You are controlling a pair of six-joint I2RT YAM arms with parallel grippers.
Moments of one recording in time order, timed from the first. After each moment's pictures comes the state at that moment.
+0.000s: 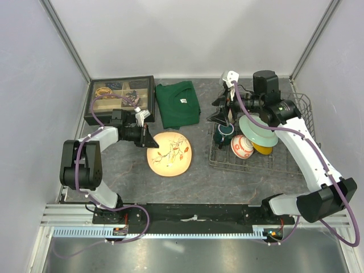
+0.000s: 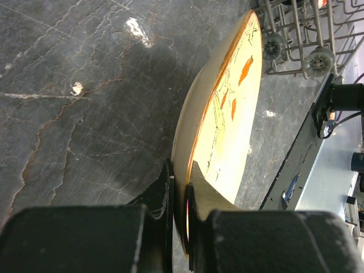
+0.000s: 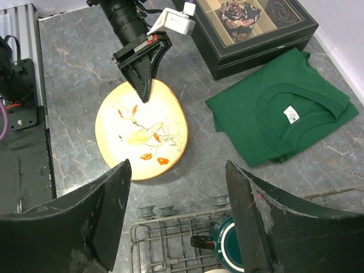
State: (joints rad) left arm -0.05 1.63 0.88 -0.36 0.93 0.13; right arm 0.34 1.34 1.43 -0.58 -0.85 -0.37
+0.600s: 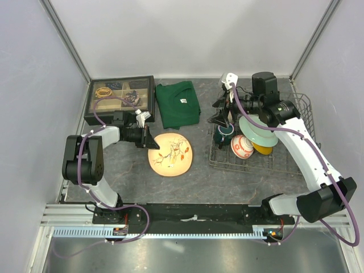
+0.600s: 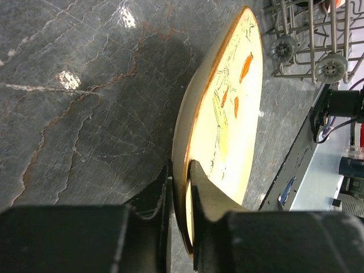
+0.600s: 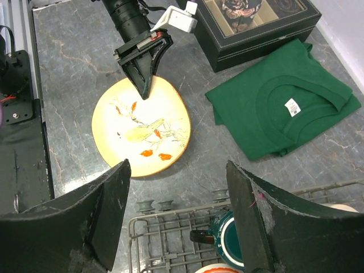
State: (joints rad) left arm -0.05 1.69 0.88 -0.33 0.93 0.09; right arm 0.34 1.33 1.42 -0.60 -0.83 -0.40
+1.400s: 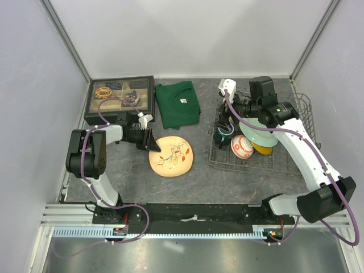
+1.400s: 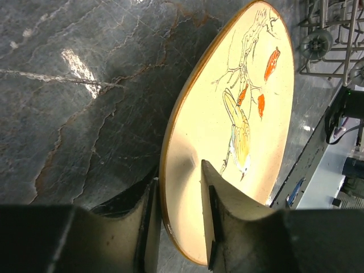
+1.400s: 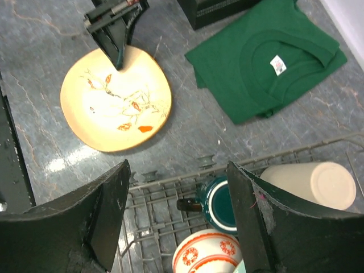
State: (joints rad) left arm -0.07 1.78 0.90 -0.35 0.86 0.09; right arm 0.35 1.33 1.40 -0.68 -0.69 -0.48
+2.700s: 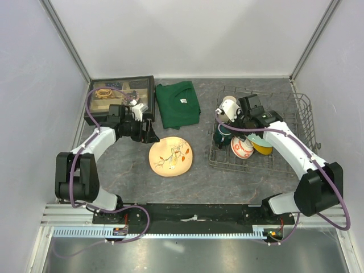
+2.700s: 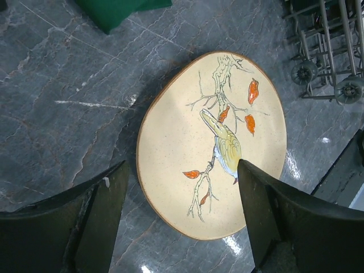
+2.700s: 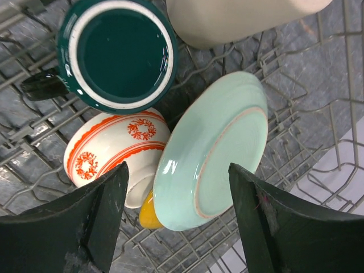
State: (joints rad) left arm -0.08 1.50 0.91 -0.37 0.71 0.09; right arm 0.35 1.39 1.15 -0.70 0.06 -0.65
